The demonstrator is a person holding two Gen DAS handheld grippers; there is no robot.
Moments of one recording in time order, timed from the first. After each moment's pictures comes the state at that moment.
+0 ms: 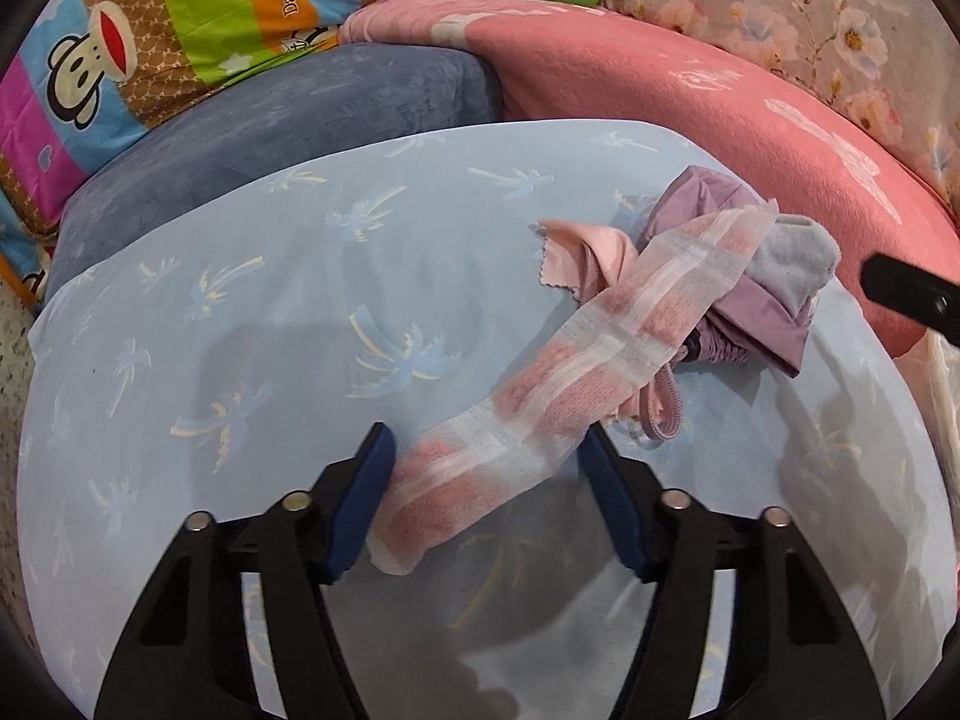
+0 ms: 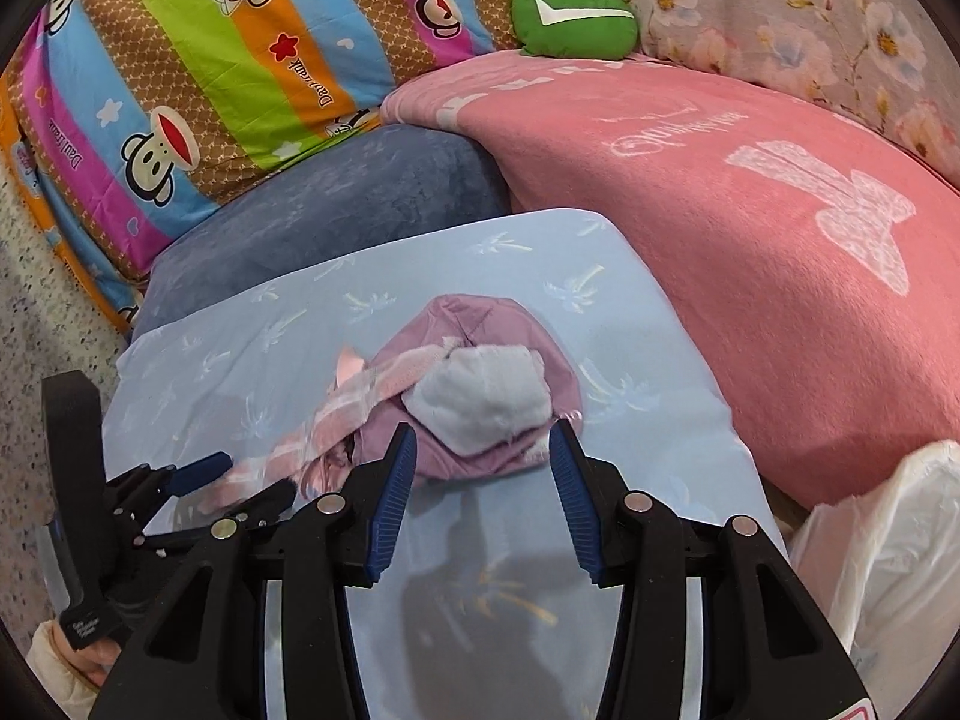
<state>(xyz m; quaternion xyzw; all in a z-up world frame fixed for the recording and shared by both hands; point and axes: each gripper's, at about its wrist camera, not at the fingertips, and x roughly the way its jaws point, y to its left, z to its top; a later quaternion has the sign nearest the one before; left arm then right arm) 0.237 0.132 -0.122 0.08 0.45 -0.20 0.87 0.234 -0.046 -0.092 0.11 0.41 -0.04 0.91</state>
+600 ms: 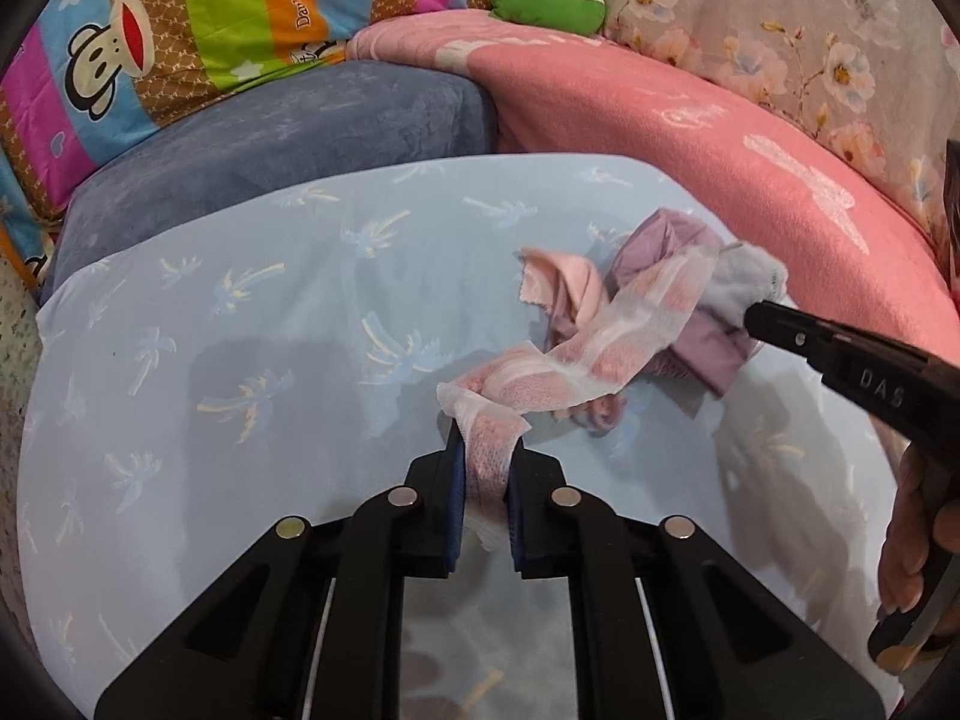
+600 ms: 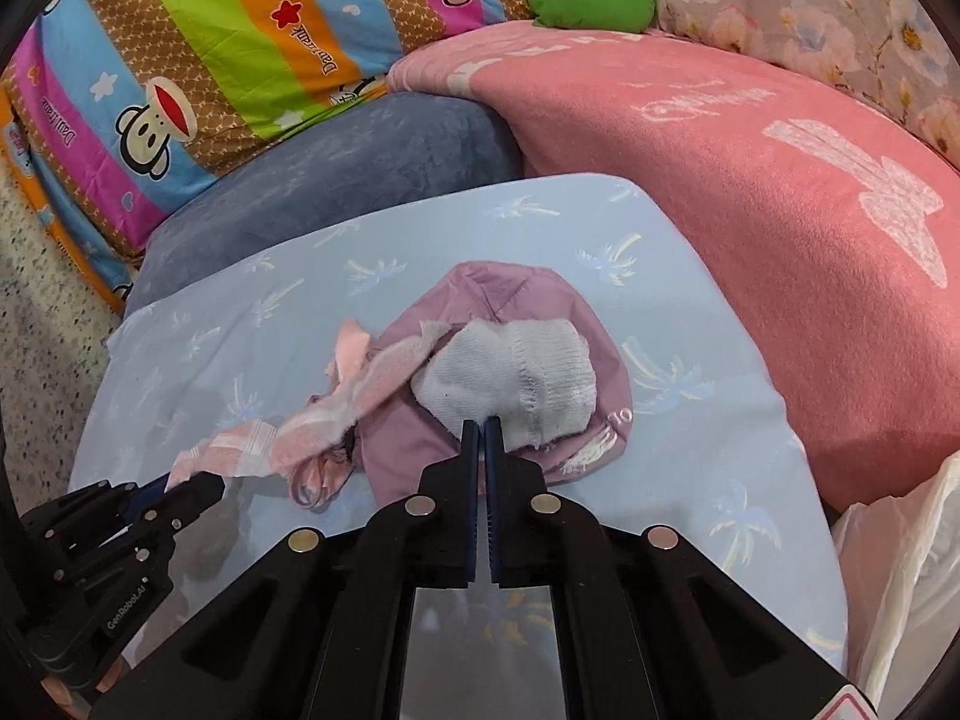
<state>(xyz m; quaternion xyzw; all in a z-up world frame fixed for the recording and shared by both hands) 0.220 0.145 -0.093 0.04 0.44 -0.20 0.88 0.243 -0.031 -0.109 0.10 0.43 -0.03 0.90</state>
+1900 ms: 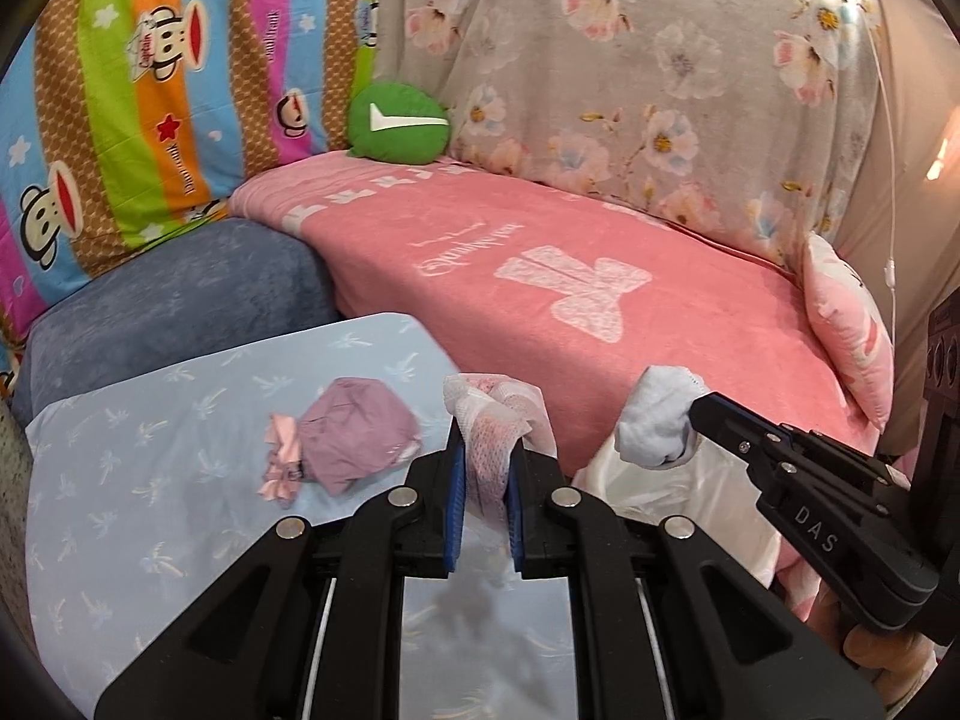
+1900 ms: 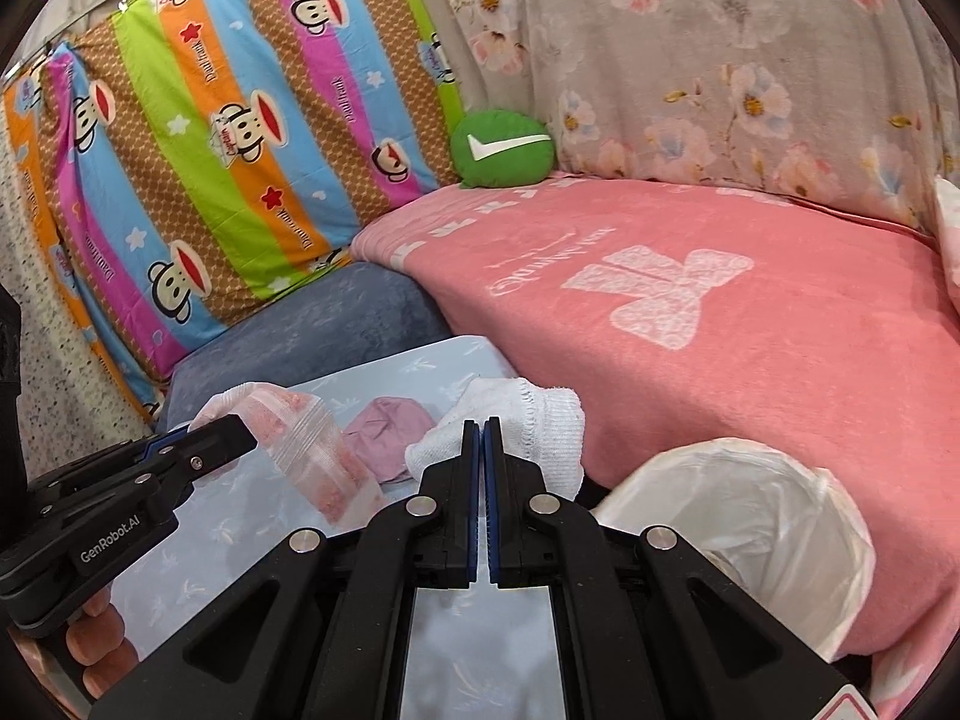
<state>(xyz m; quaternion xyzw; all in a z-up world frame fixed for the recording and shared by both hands) 0.088 0.026 0.041 0.03 0.31 -0.32 0.89 0.027 -0.146 0.031 0.14 0.27 -0.09 0.95</state>
